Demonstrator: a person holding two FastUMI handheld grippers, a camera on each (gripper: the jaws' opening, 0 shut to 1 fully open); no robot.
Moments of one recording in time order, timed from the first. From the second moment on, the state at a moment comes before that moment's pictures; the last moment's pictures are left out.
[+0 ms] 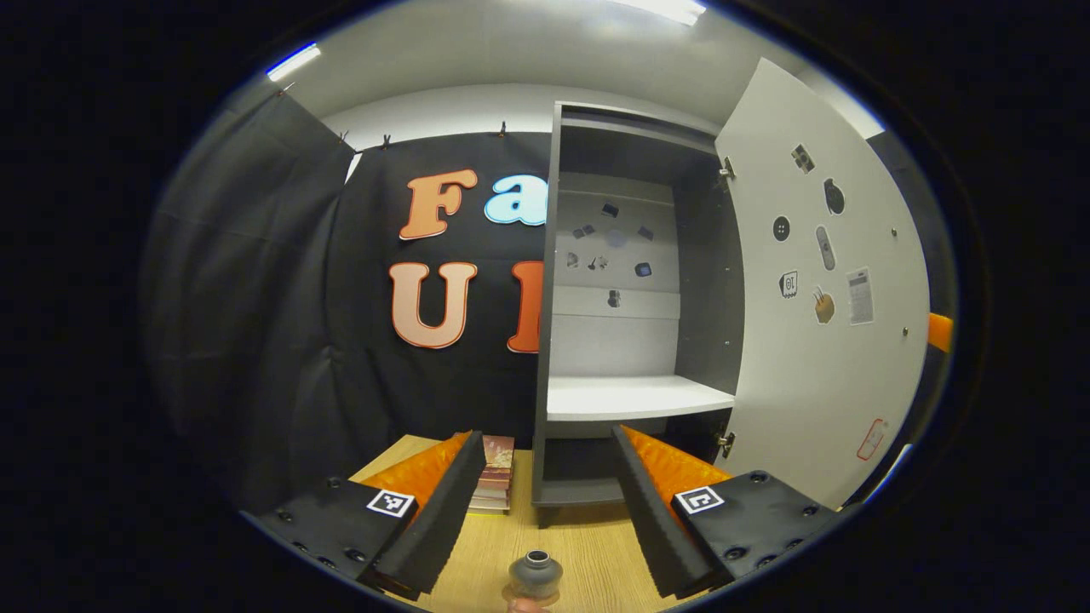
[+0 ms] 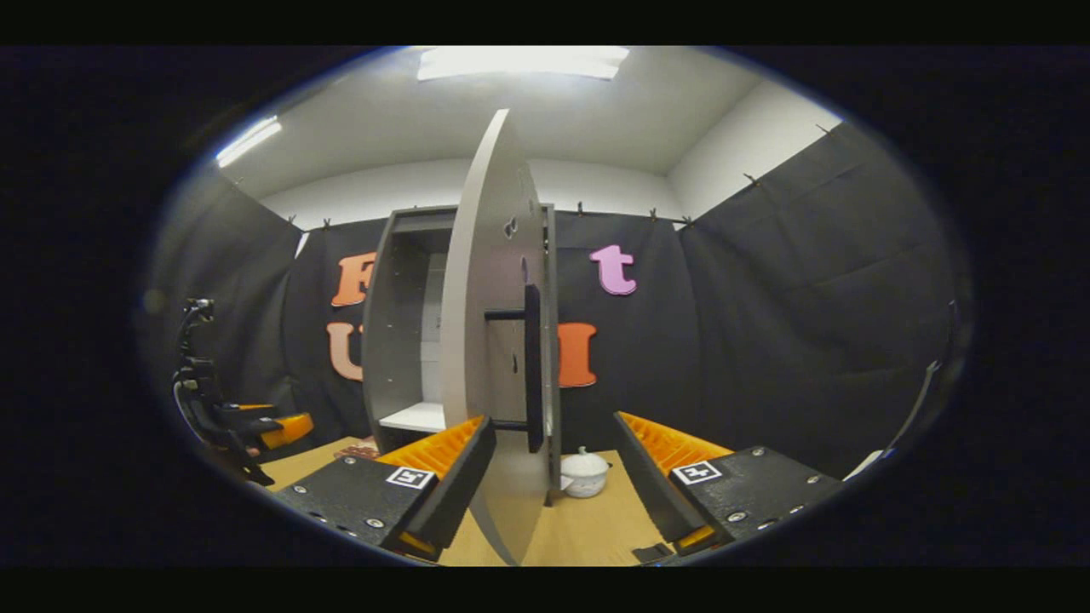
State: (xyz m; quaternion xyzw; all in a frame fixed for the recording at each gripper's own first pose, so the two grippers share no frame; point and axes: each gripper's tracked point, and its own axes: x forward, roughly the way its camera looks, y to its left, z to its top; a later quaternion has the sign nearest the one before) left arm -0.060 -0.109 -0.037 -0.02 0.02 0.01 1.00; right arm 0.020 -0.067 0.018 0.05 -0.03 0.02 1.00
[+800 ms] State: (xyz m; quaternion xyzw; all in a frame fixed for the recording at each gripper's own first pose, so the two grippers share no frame) left arm -0.040 -0.027 -0.051 -0.03 0.02 0.04 1.00; right arm 0.081 0.077 0.010 0.07 0.00 0.15 0.99
